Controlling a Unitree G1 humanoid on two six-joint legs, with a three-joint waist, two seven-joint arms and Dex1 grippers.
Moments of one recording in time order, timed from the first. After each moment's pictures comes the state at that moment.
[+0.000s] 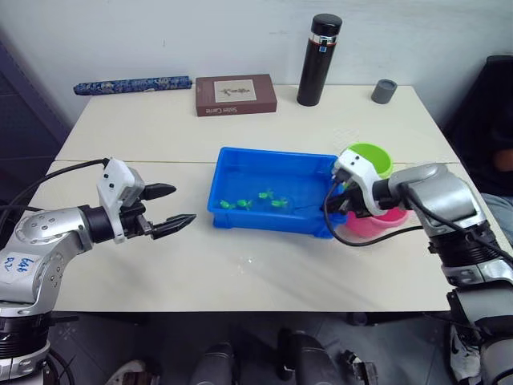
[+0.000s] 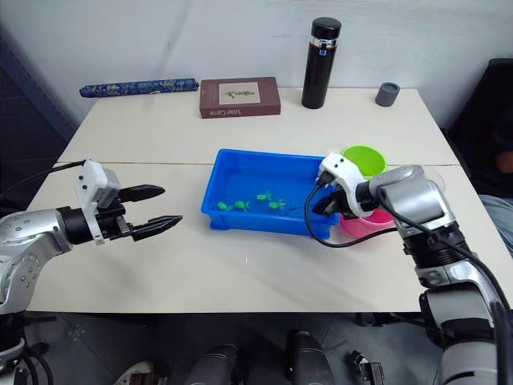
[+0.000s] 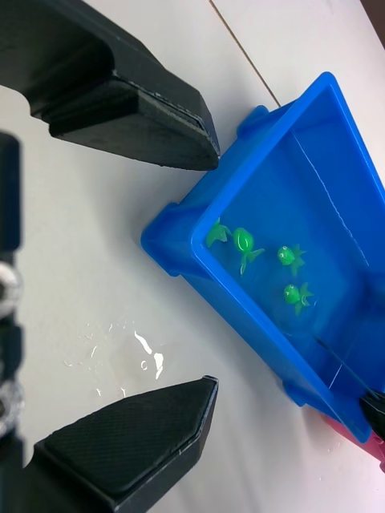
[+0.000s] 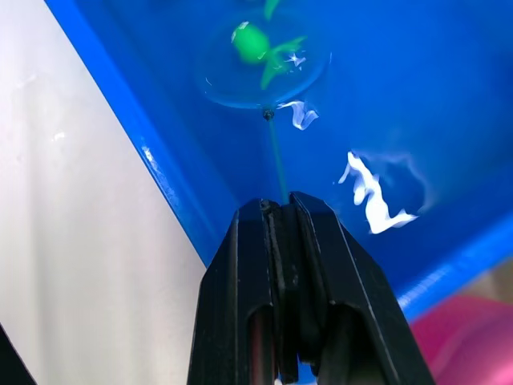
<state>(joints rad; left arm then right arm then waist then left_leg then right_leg) -0.26 0.83 0.26 -0.30 -0.55 0.68 -0.82 -0.87 -0.72 0.23 0.09 0.17 1.08 1.09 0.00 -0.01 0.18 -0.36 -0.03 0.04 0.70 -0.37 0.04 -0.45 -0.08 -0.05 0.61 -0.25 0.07</state>
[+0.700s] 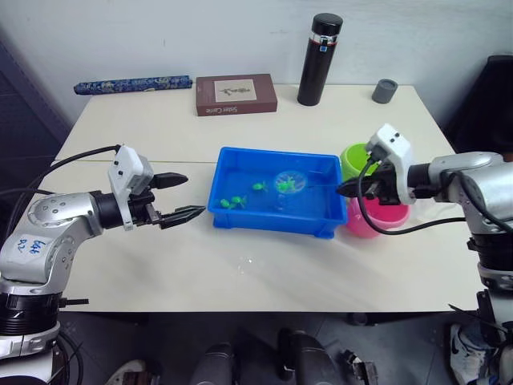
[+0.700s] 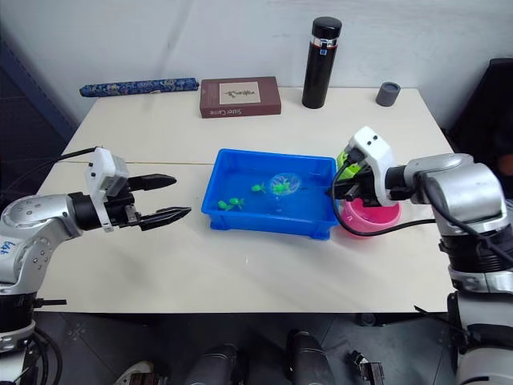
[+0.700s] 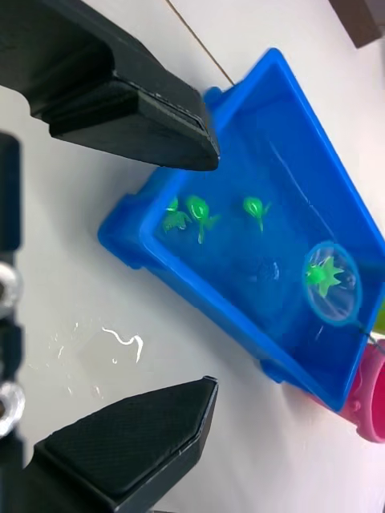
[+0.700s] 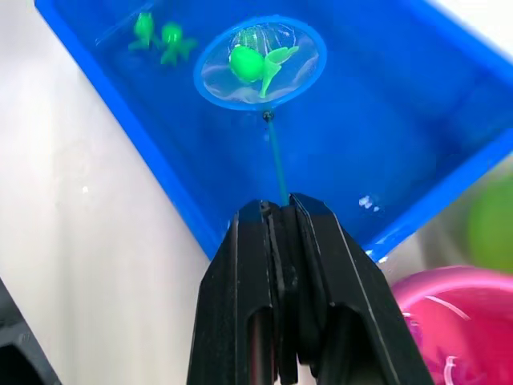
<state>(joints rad) -0.42 0.81 0.16 -0.18 -0.54 0.60 -0.90 -0.82 -0.86 0.04 -0.05 0.35 1.13 1.04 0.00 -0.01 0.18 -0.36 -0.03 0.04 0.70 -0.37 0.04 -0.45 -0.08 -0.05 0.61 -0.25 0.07</state>
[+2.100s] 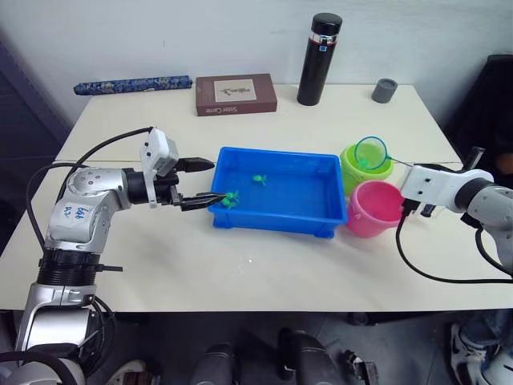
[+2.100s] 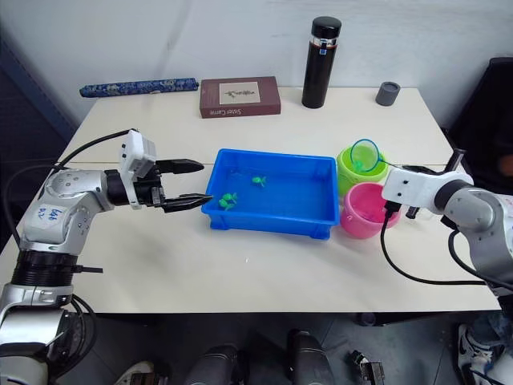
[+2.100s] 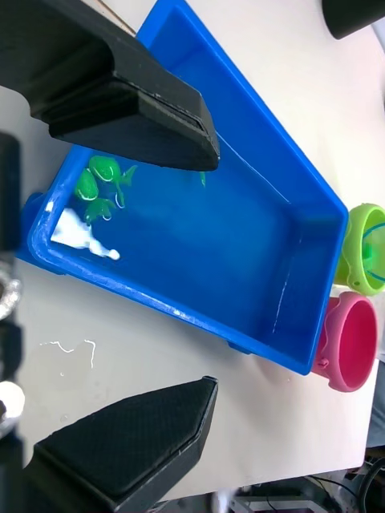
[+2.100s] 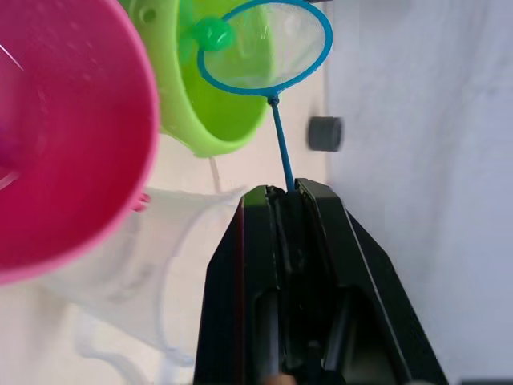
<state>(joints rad) -0.66 0.69 0.02 0.13 -0.42 0.41 -1.07 -0.36 -1.13 0.05 -0.06 -0.39 0.09 0.51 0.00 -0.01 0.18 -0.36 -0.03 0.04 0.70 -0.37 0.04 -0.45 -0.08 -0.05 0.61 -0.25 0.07</state>
